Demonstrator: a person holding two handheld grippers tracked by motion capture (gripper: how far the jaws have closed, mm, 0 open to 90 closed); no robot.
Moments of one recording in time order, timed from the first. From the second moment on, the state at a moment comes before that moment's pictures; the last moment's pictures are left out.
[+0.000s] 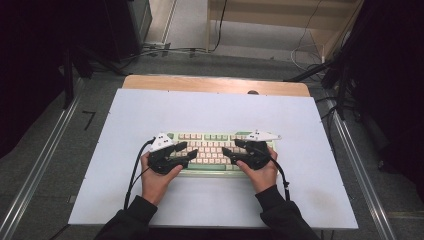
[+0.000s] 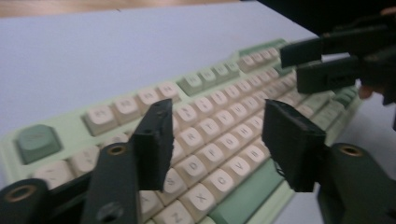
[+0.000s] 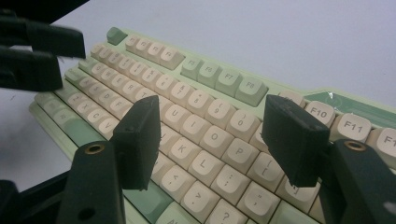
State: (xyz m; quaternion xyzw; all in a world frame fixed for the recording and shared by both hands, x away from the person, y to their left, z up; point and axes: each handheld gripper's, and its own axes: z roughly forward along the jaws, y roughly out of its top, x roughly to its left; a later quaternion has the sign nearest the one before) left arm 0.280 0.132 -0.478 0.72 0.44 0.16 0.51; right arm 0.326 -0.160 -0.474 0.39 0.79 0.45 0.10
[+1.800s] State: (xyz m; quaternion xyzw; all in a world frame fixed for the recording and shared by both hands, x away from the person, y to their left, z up) left arm 0.290 0.159 -0.481 0.68 0.51 0.20 0.49; right arm 0.337 -0.143 -0.489 0.37 0.82 0.41 0.12
